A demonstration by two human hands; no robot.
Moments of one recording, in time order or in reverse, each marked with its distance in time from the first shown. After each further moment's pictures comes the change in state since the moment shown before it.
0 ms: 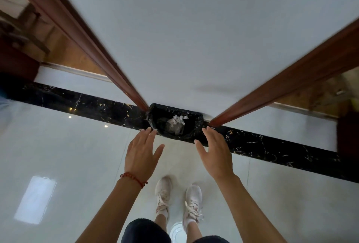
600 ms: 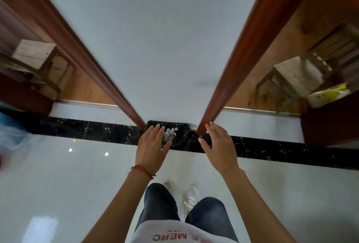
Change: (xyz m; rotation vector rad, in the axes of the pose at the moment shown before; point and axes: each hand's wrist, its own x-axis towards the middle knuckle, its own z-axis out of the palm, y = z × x) left_hand -0.081 0.110 -0.133 0.005 0.021 0.200; right_hand -0.101 -0.049 -0.171 -0.083 0.149 -0.051
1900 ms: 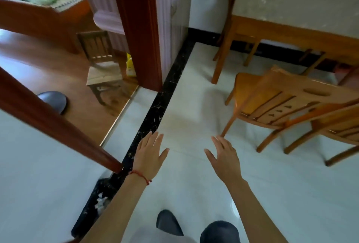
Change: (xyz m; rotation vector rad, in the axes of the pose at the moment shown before) left_hand -0.105 0.157 0.019 0.157 -0.436 1.375; right_hand -0.341 -0.051 -0.013 0.087 0.612 1.273
